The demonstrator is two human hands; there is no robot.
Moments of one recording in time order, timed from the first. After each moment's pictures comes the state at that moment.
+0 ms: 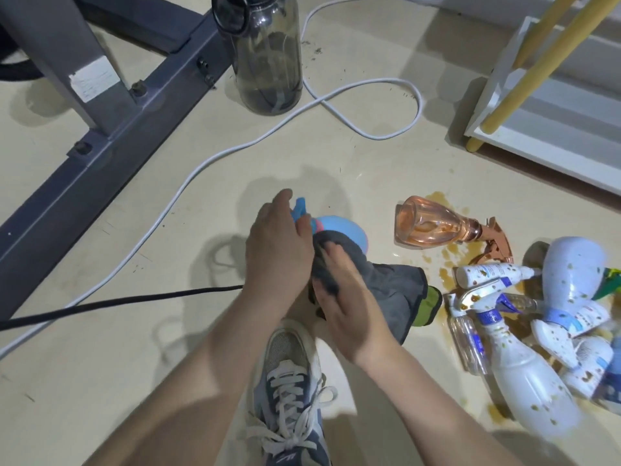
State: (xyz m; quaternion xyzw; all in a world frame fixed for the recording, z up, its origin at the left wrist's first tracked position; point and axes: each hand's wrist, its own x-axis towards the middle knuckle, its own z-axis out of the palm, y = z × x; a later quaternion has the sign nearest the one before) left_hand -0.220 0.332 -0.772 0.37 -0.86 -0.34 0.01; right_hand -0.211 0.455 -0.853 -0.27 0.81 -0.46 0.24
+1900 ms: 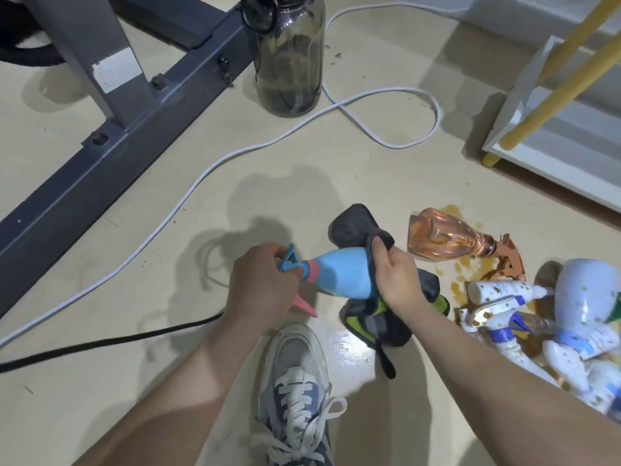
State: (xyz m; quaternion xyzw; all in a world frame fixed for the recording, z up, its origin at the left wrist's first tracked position) left_hand -0.177 0.301 -0.798 0.45 -0.77 -0.44 -0.06; right_hand -0.291 0.457 -0.879 -0.02 0.89 -0.39 0.24
